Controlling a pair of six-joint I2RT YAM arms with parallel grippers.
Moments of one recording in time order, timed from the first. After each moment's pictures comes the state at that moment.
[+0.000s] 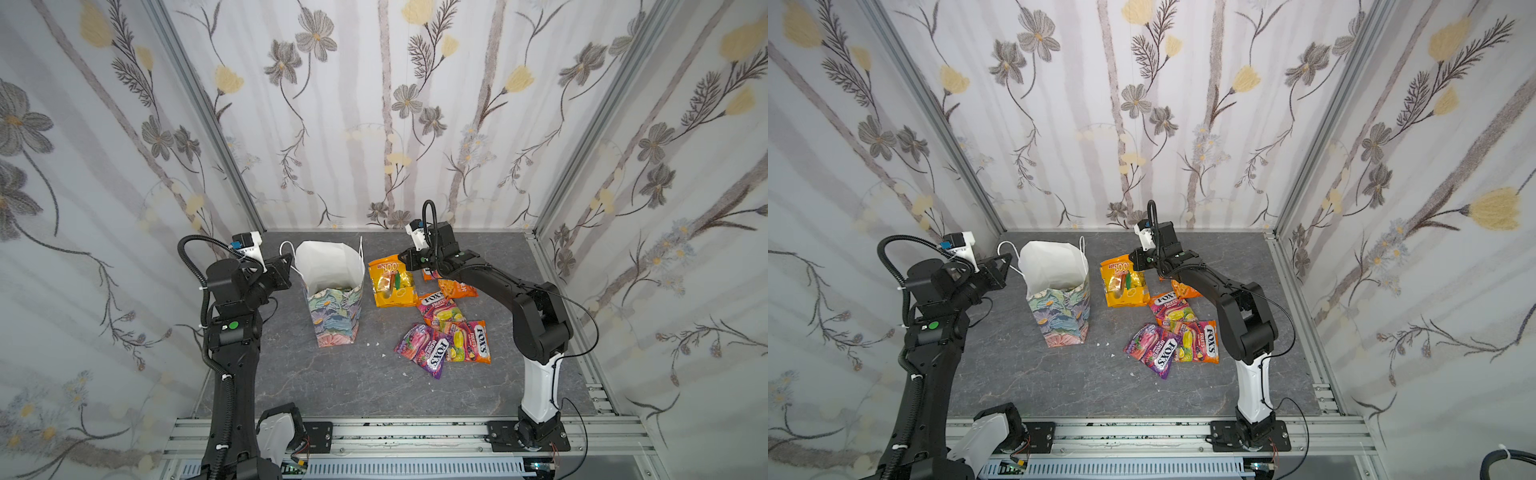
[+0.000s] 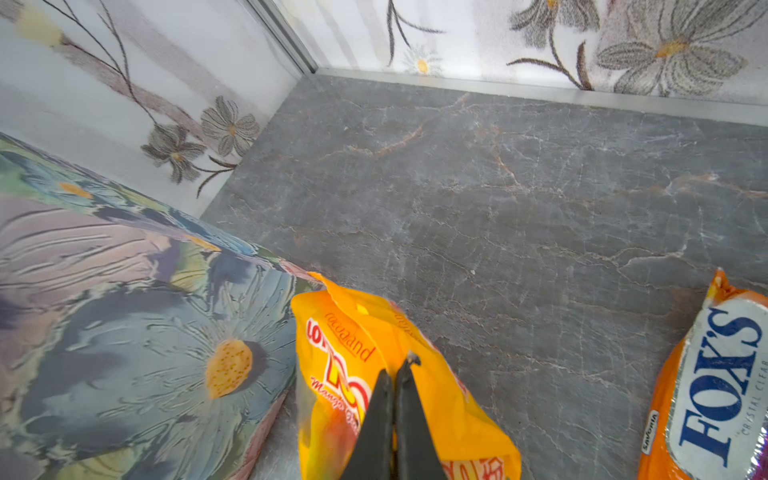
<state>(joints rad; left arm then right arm) 0.26 0.96 0.93 -0.19 0.59 -0.35 0.51 1.99 1.58 -0.15 -0.40 0.28</state>
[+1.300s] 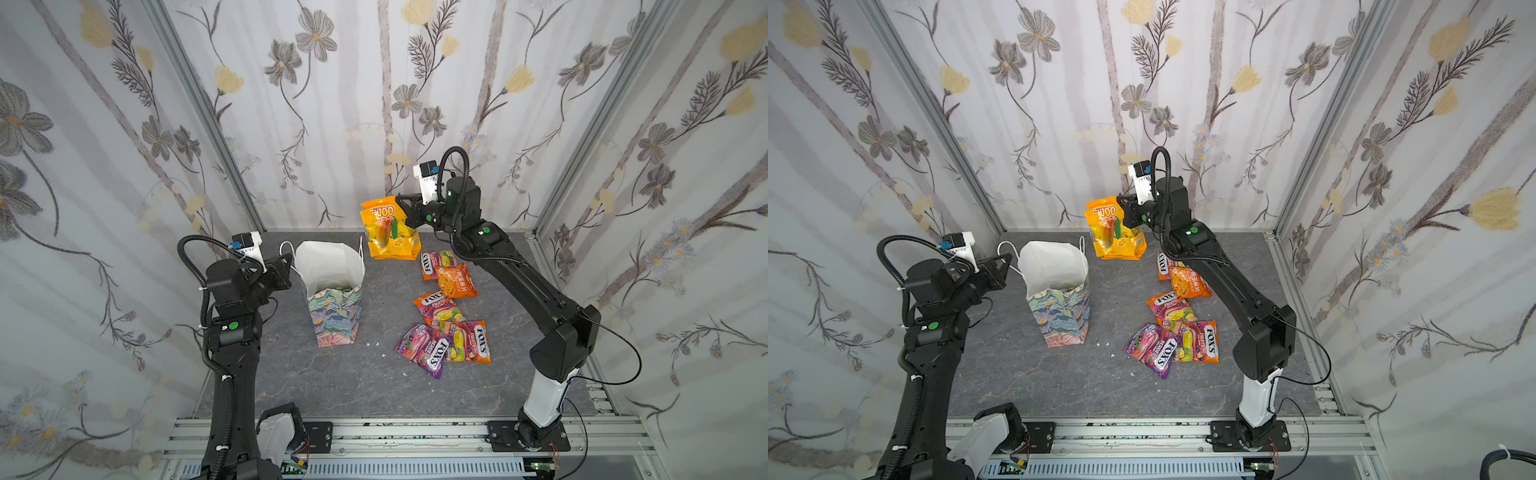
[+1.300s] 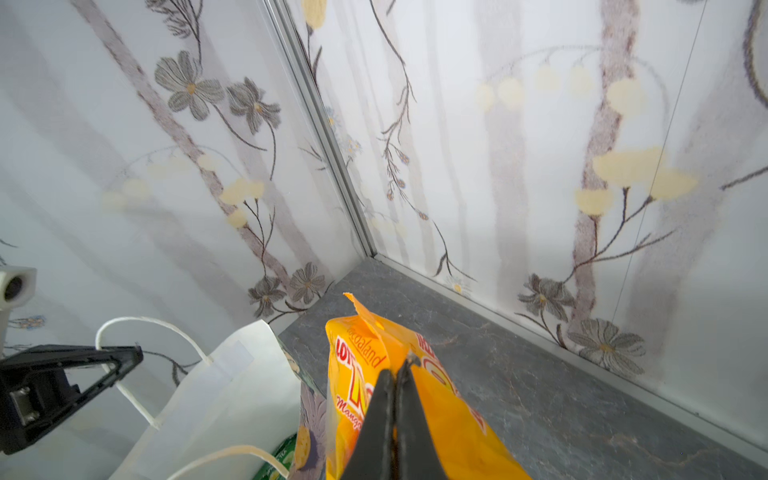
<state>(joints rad) 0.26 0.96 0.93 -0.19 0.59 -0.35 0.57 1.85 1.96 -0.20 -0.29 0.23</state>
